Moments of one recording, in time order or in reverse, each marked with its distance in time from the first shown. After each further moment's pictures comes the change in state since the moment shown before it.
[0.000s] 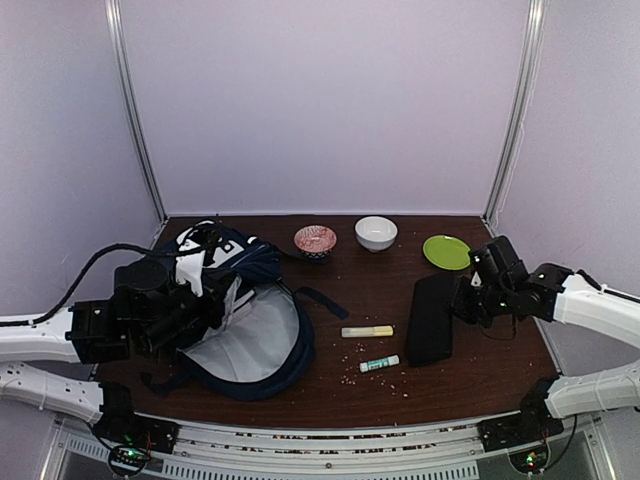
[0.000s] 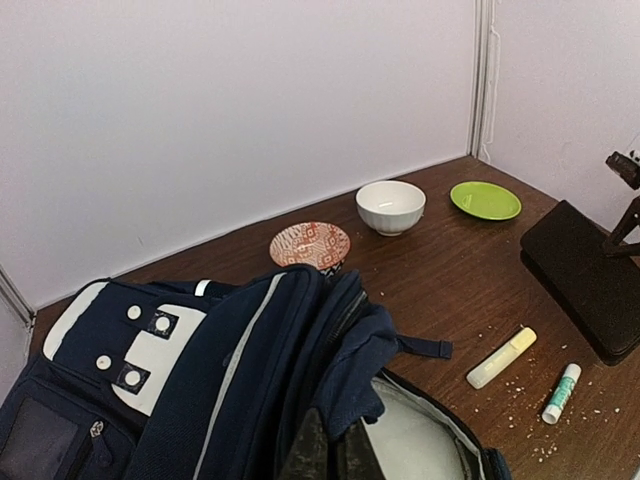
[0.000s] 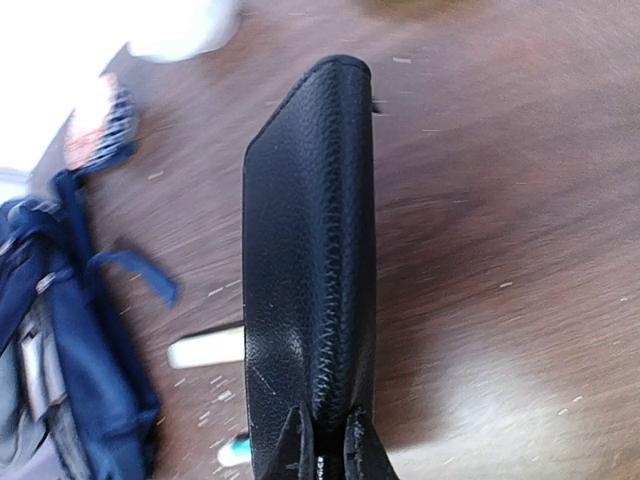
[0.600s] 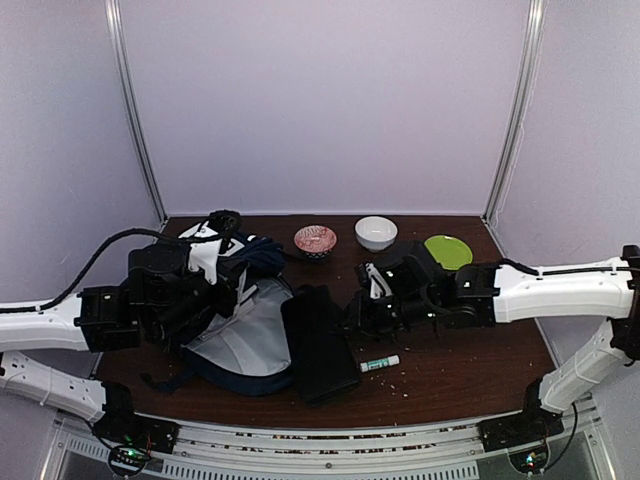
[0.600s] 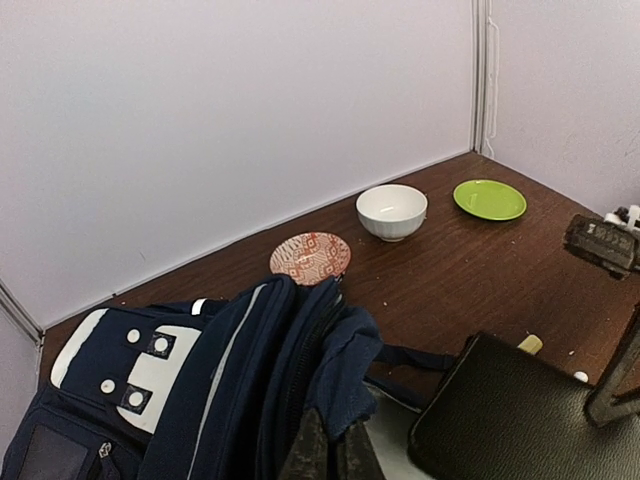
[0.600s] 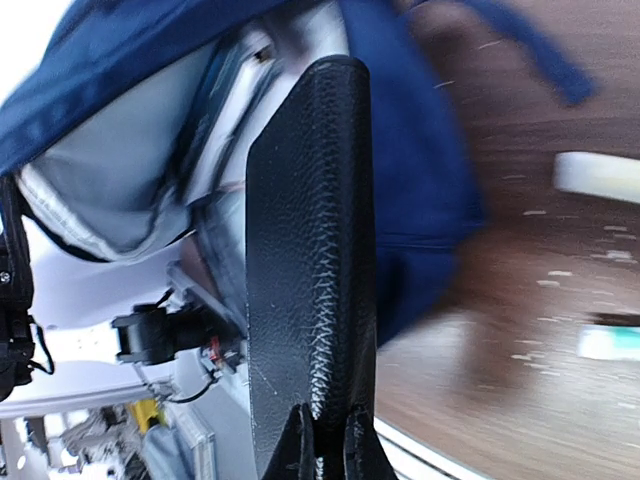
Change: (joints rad) left arm 0.002 0.118 0.117 -0.018 -0.002 0.044; right arm 0.481 0.389 0.301 0.303 -0.217 0.159
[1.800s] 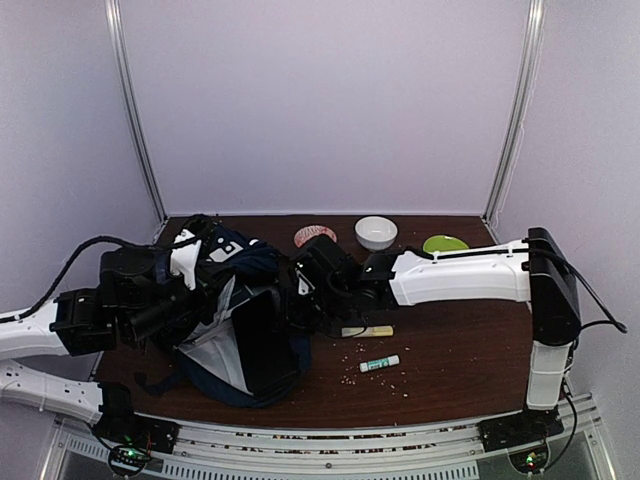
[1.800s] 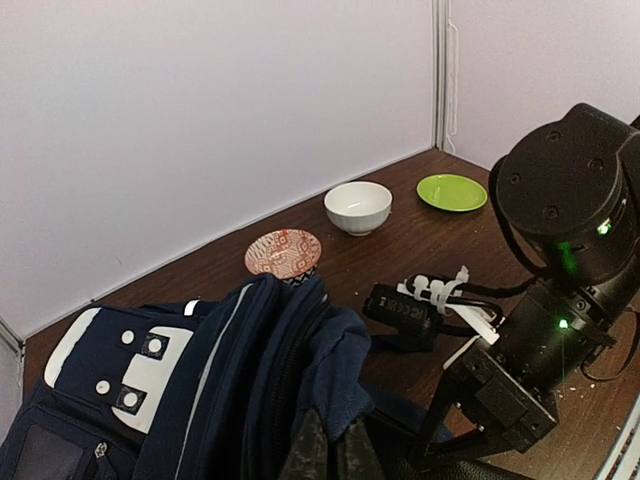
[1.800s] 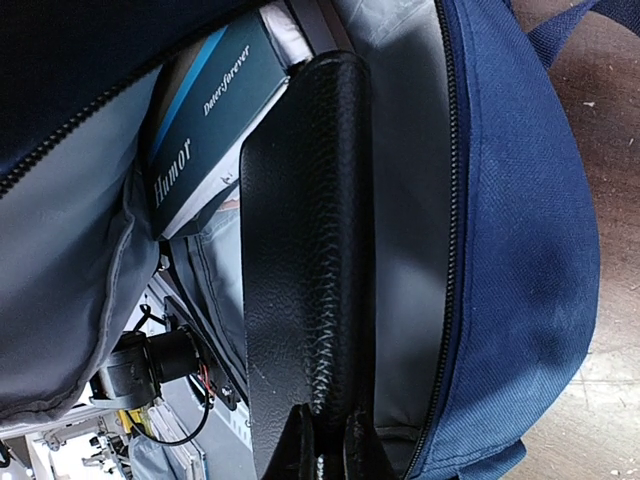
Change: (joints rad) left arm 0.001 -0.150 -0.023 -0.114 0.116 0.002; right arm 0.015 0.516 0.492 -0.082 -0.101 -0.070
